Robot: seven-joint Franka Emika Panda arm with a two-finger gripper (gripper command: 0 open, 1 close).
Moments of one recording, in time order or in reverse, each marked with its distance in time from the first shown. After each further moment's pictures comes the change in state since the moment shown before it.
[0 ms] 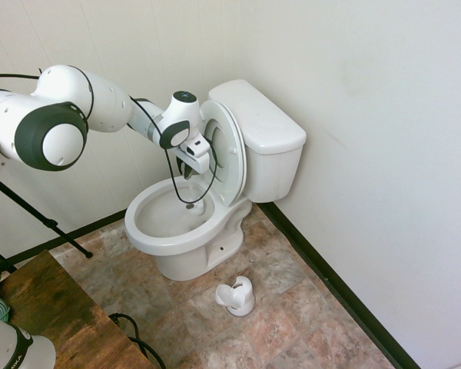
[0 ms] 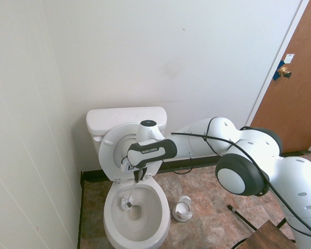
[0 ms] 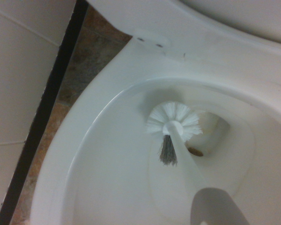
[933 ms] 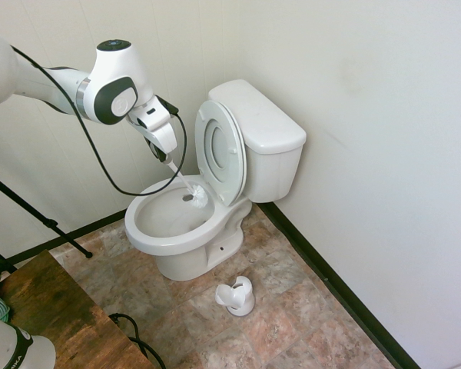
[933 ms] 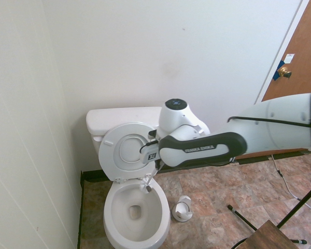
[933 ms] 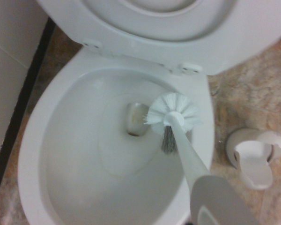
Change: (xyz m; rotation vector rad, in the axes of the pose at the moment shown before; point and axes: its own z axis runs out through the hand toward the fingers) arm -0.081 0.143 -0.213 0.053 0.218 0.152
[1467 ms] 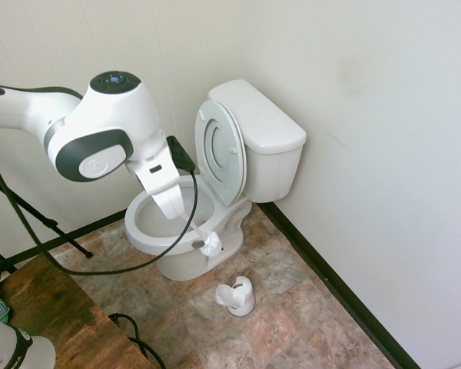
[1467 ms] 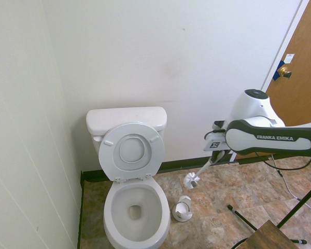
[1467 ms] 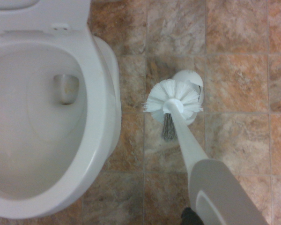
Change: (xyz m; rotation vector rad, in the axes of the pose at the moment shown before) arm 0.074 0.199 -0.030 -0.024 -0.057 0.209
